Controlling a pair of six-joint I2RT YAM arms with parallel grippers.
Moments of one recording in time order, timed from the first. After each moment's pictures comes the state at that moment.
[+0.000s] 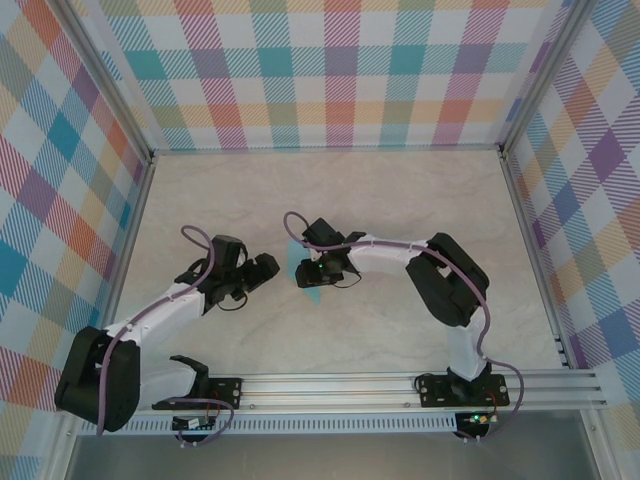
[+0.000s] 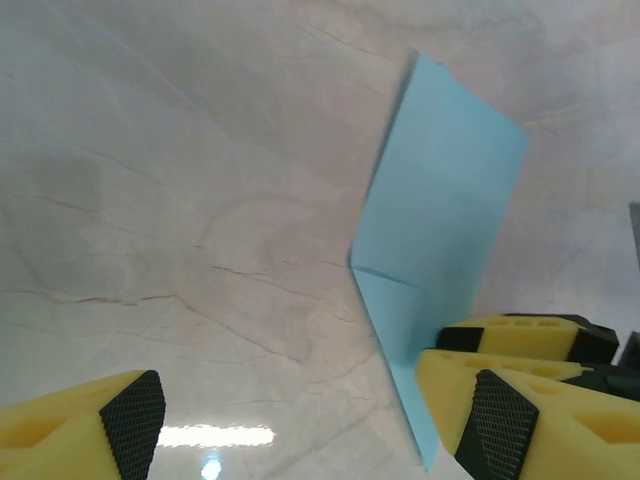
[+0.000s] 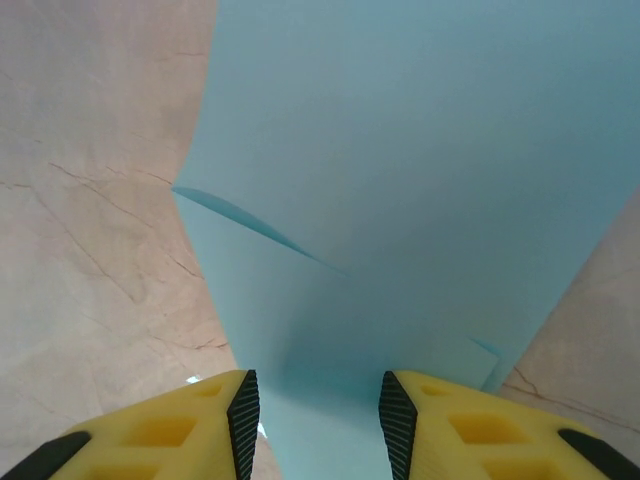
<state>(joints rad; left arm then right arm) -0.35 1.20 0.56 -0.24 0.21 -0.87 0.83 1.98 1.26 -0.38 -0.27 0.57</state>
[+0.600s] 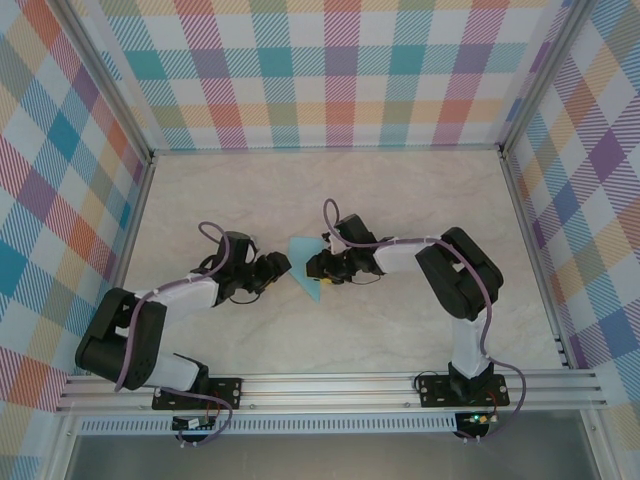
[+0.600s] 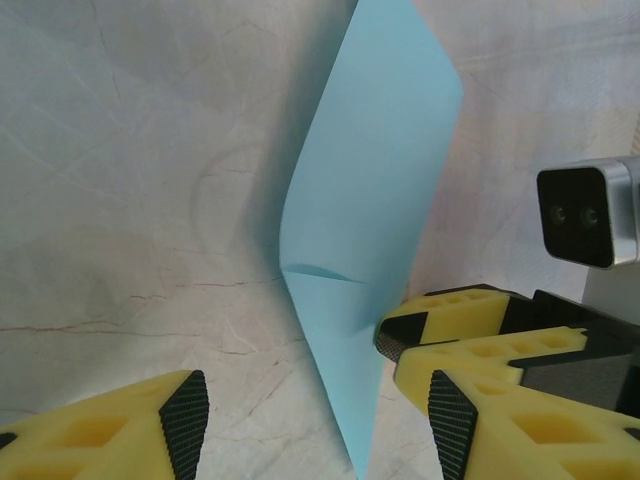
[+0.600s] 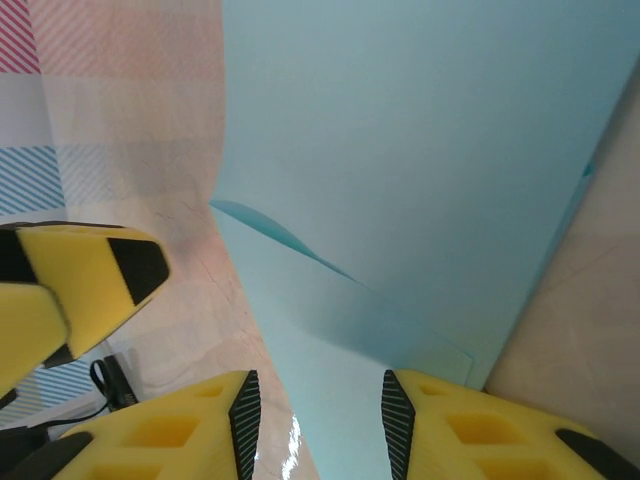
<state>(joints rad) -0.35 1.42 0.55 0.04 0.41 -0.93 0.66 1.95 1.02 0.03 -0.66 0.77</state>
